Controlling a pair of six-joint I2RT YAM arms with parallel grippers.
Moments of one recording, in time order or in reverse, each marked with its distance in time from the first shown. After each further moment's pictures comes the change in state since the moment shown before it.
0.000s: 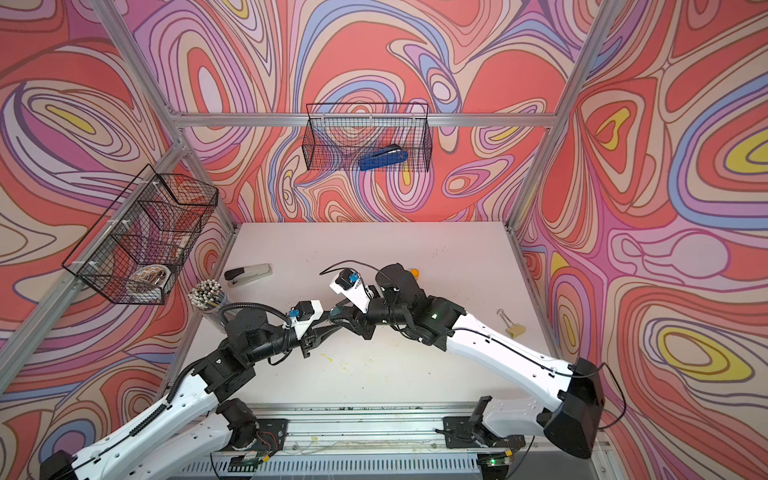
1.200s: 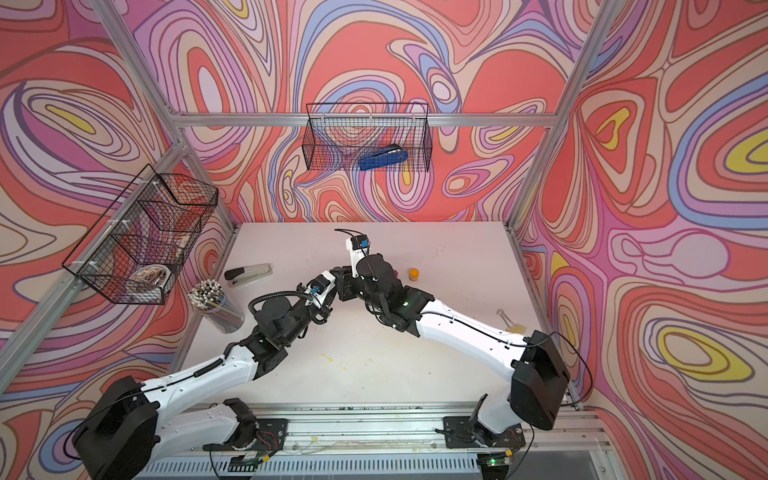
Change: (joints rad) left arm -0.007 0.394 -0.029 0.621 -0.492 0.140; right arm -0.006 0.201 0.065 0.252 0.494 0.529
